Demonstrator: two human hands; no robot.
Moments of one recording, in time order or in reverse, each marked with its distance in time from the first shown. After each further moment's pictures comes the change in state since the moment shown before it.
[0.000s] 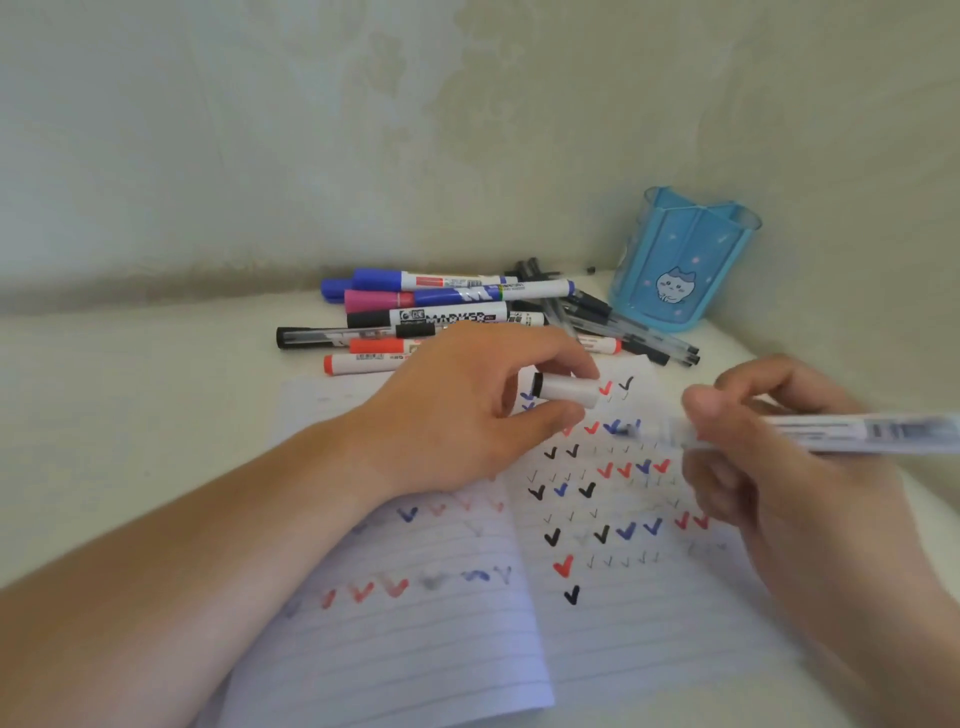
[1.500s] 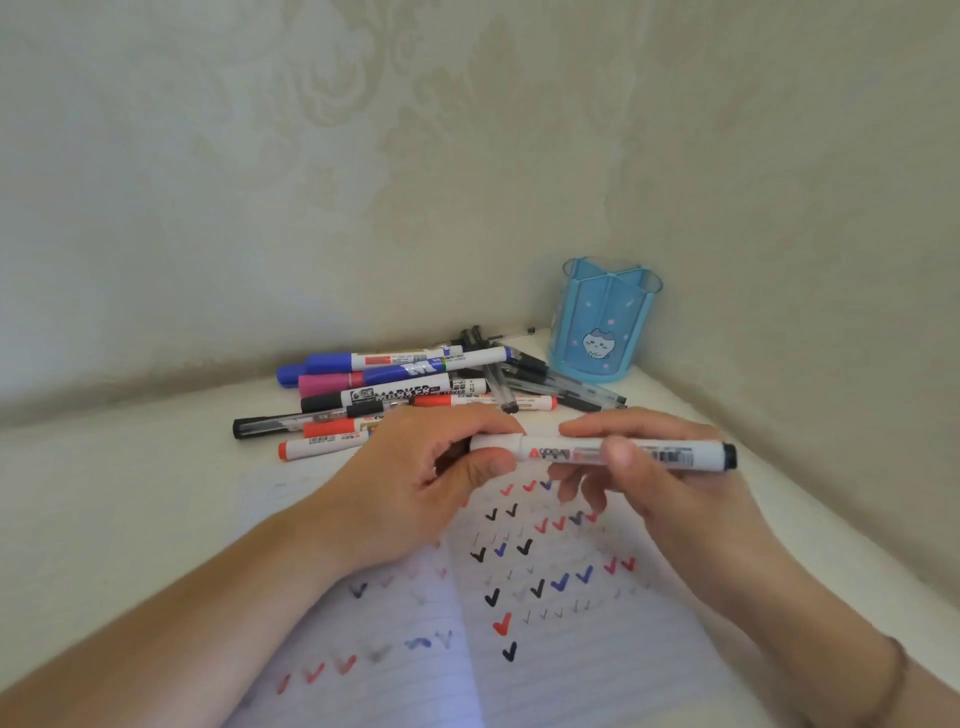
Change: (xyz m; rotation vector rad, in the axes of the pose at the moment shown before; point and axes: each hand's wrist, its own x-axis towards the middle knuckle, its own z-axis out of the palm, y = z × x) left_hand 0.005 0.005 0.002 -0.129 0.015 0.083; right_hand 0.020 0.003 -0.020 0.004 -0.153 -0.117
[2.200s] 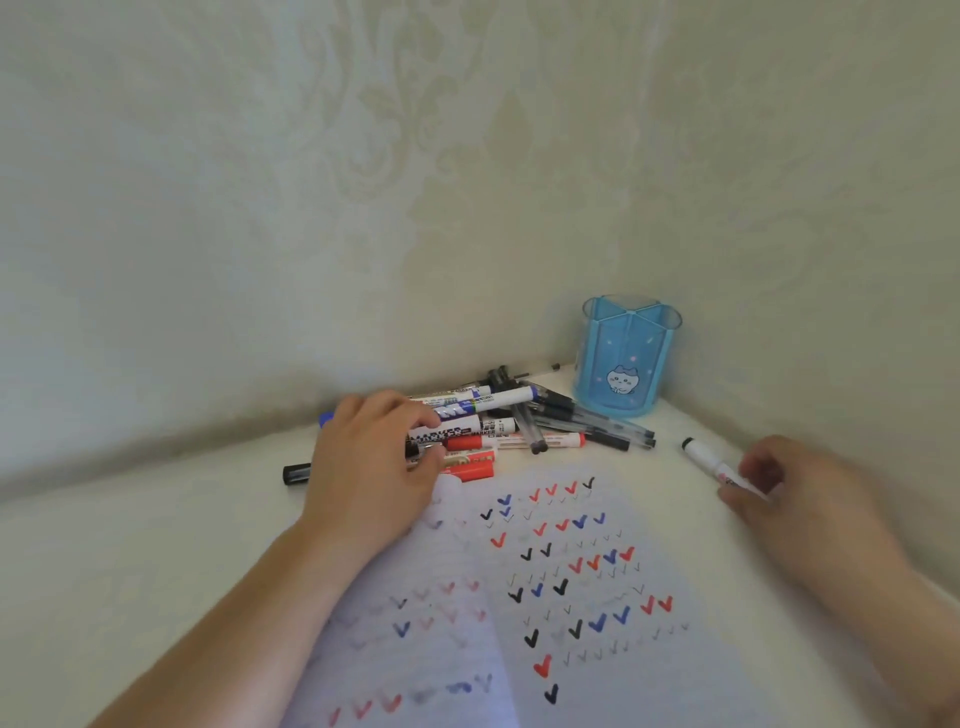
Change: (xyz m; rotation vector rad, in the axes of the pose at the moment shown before) left_hand -0.002 -0.049 -0.028 0.693 0.294 -0.364; right_hand 0.010 0.036 -0.088 -1.174 0.391 0.340
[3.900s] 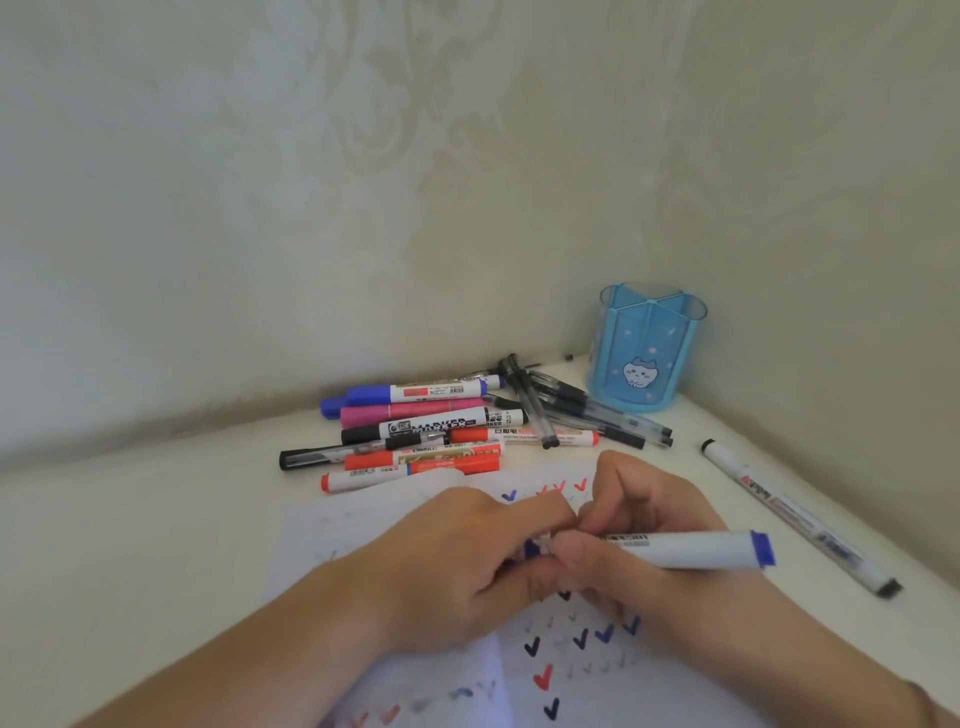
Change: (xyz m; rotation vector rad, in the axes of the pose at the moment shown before) left_hand -0.030 0.059 -0.018 -0.505 -0.504 0.557; right_hand -0.058 -0.094 0.010 1.100 -0.653 -0.414
